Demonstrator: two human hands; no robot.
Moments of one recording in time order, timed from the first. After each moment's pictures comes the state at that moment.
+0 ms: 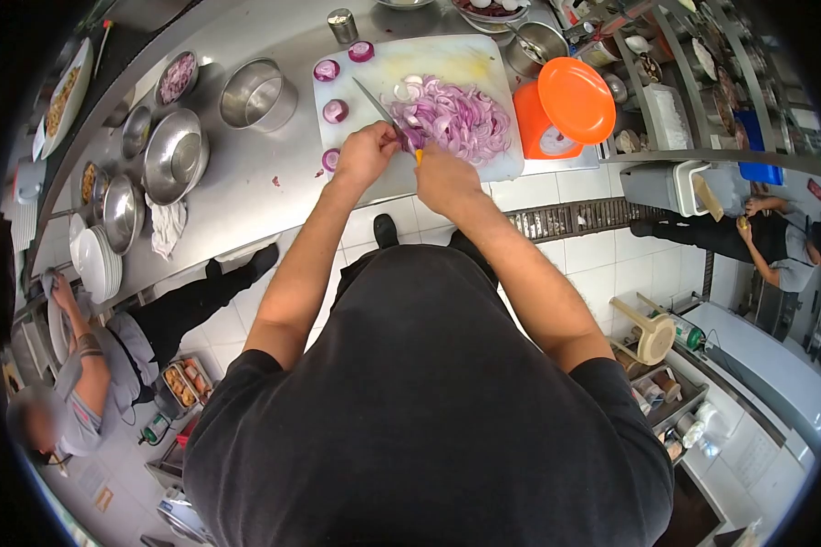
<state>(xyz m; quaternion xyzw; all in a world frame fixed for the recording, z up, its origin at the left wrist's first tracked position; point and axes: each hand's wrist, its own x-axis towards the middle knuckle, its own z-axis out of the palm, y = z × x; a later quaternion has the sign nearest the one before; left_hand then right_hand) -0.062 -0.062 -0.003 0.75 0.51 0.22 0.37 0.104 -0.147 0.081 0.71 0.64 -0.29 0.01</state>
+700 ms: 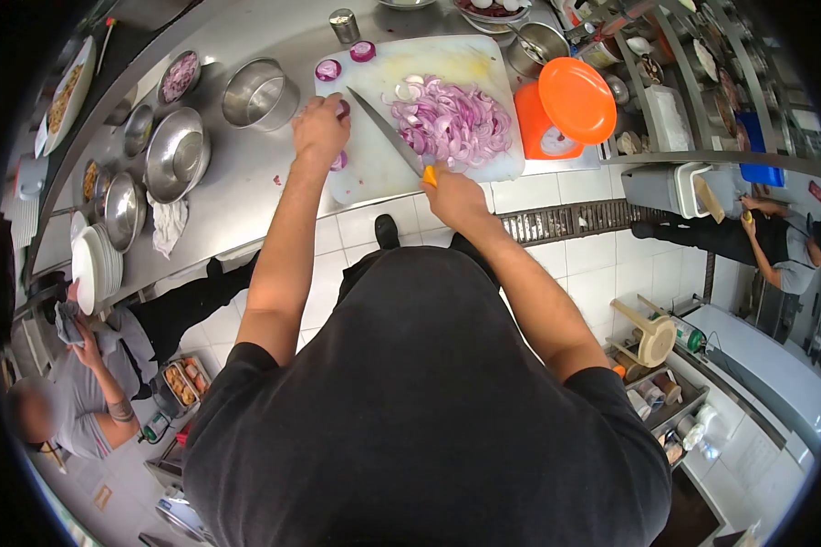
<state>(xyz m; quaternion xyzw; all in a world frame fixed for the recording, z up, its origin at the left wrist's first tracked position) -0.105 -0.012 0.023 0.77 0.63 0.11 0.08 0.121 -0.179 0.032 0.72 0.62 -0.31 -0.04</state>
